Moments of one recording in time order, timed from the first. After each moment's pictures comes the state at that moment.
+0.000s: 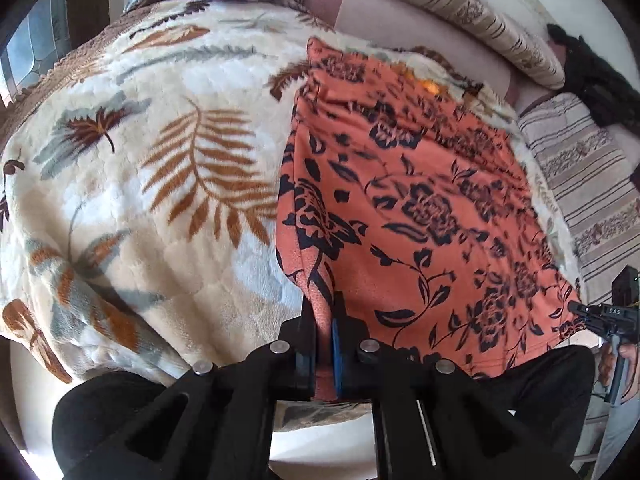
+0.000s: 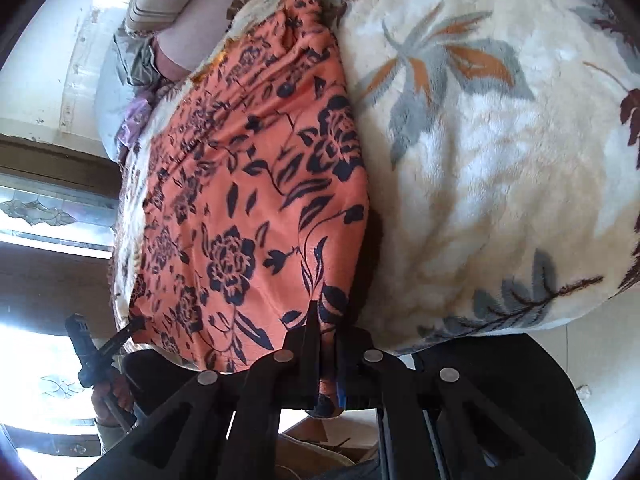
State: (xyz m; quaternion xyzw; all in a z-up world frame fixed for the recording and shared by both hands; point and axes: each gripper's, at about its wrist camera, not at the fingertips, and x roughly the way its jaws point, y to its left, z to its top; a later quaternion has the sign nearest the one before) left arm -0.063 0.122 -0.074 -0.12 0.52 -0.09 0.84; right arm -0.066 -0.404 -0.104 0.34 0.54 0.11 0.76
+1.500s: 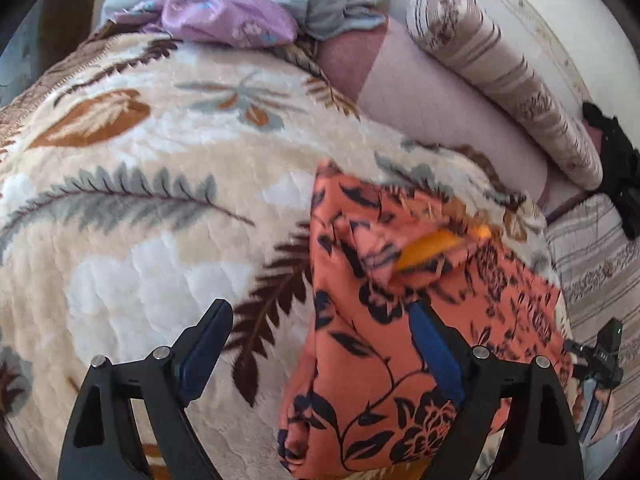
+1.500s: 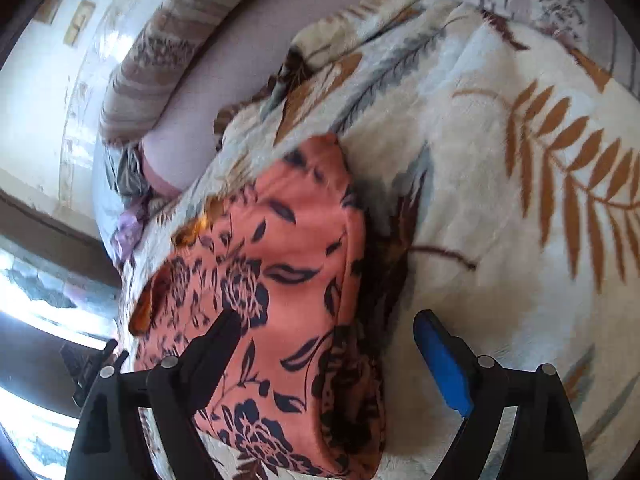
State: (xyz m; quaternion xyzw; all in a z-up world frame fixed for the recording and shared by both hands) left arm 0.197 0.128 -0.107 -0.16 0.48 -0.08 0.86; right arm 0.201 -0.416 -0.129 0.30 0.49 0.09 0.81
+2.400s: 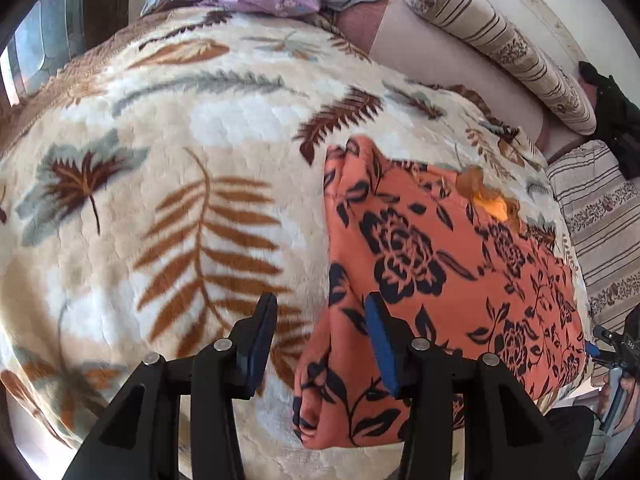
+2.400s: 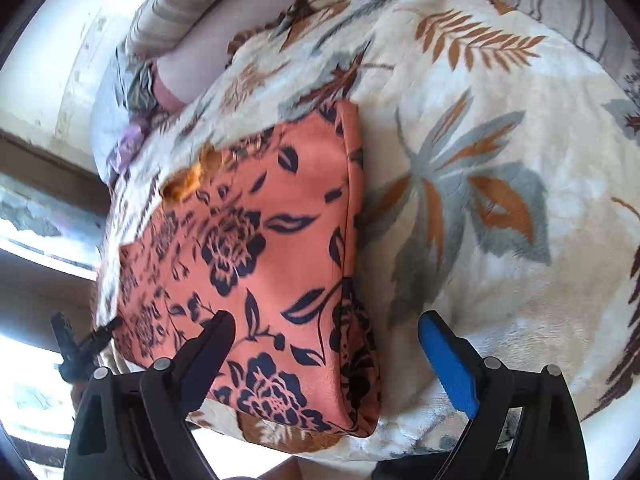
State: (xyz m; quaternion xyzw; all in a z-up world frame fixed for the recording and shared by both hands) left arm 0.025 0.140 -0.076 -0.13 0.50 -0.04 0.86; right arm 0.006 -0.420 -0.105 0.30 0.51 0.07 0.81
